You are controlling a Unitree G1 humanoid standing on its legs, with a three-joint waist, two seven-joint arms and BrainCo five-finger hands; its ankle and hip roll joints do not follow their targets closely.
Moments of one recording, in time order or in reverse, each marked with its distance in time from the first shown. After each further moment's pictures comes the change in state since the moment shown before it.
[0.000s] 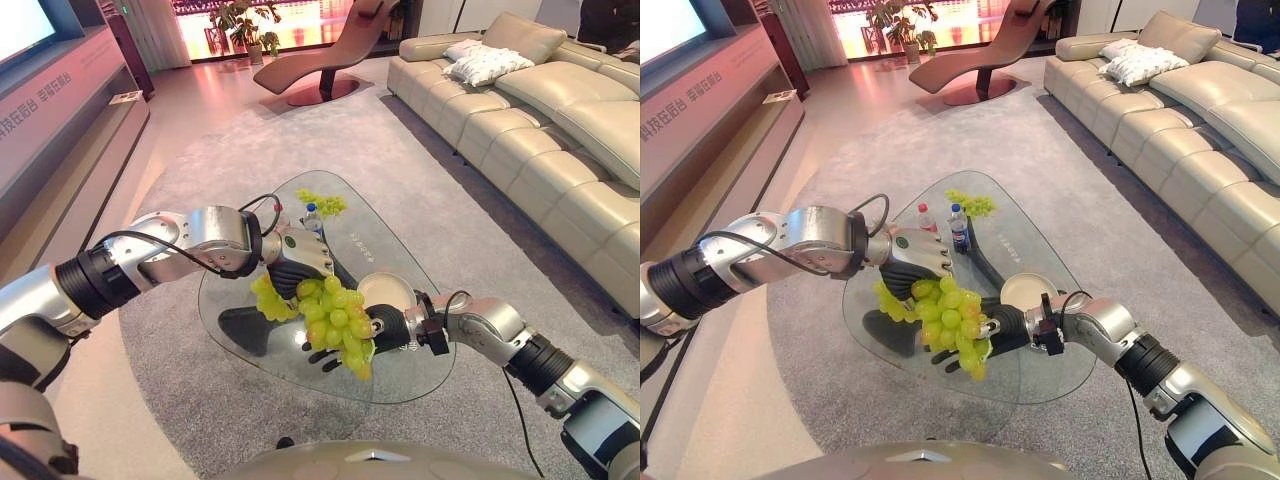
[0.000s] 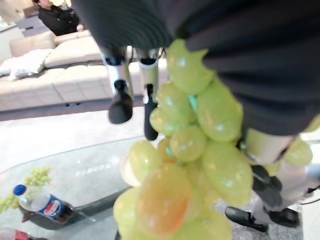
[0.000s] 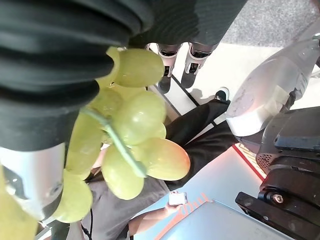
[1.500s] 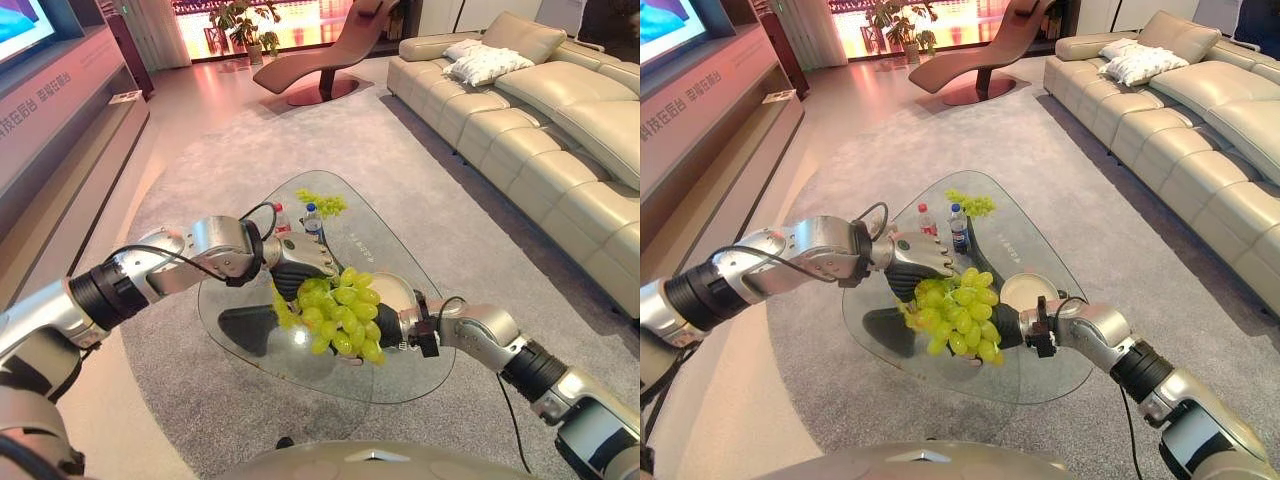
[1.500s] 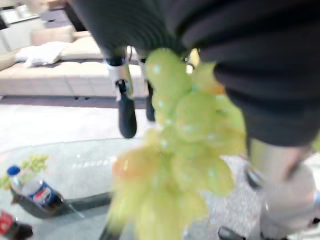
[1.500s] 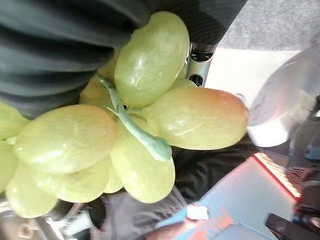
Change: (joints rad) left arm 0.181 -0.036 0.096 0.047 -0.003 0.085 0.063; right arm 0.091 0.028 -0.084 0.001 0.040 -0.064 -0.104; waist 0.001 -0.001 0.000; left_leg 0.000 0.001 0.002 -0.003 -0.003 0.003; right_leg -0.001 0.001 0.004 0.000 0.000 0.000
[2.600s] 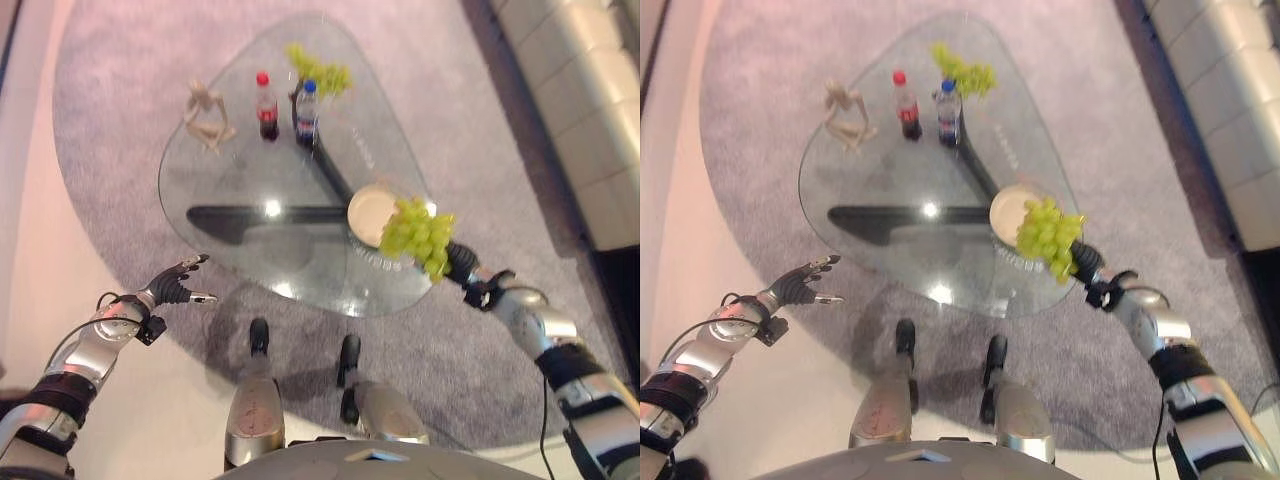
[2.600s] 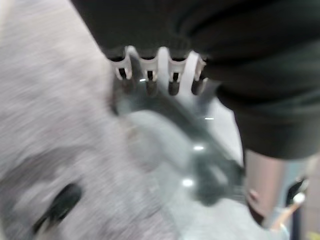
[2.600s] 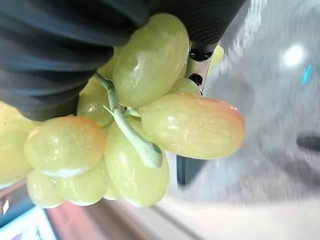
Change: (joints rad) left arm 0.567 -0.182 0.536 0.743 -0.571 0.237 0.392; right arm -0.150 -0.047 -0.370 0.506 -0.042 -0.463 -0.424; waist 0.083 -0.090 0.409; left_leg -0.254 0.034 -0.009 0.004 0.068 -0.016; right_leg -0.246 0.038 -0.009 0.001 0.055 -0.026
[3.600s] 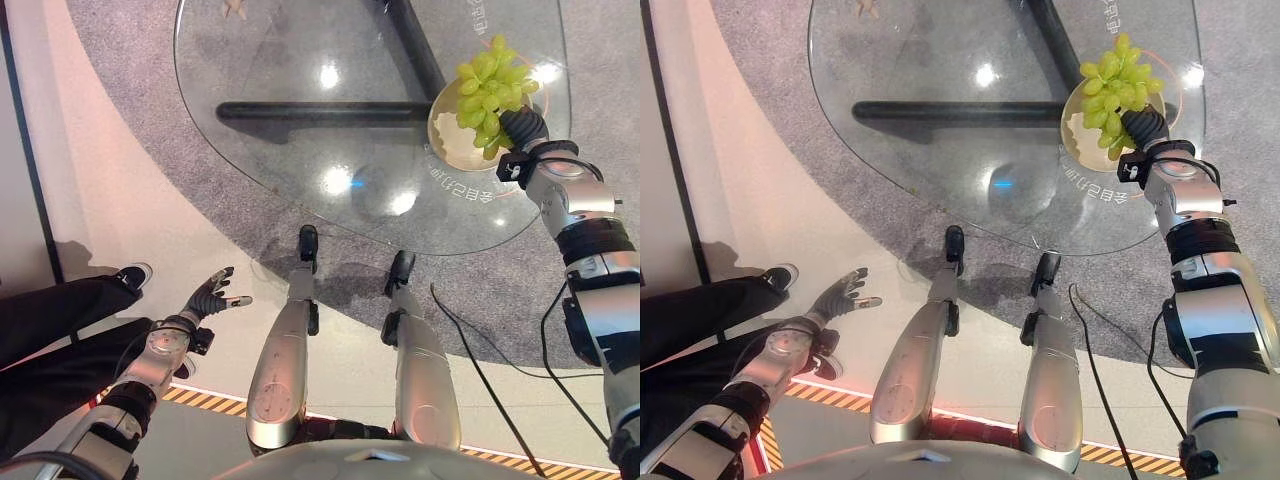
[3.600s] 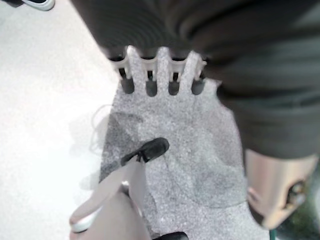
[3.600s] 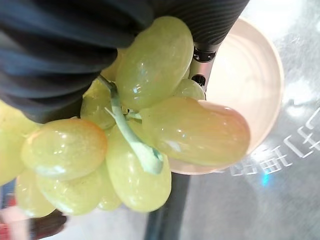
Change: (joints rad) left arm -0.008 -0.195 -0.096 0.092 -0.151 -0.067 0.108; right arm -0.554 -0.045 0.058 0.283 -0.394 0.093 -0.398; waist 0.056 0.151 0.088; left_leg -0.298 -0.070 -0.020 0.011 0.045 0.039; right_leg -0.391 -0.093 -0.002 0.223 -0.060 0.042
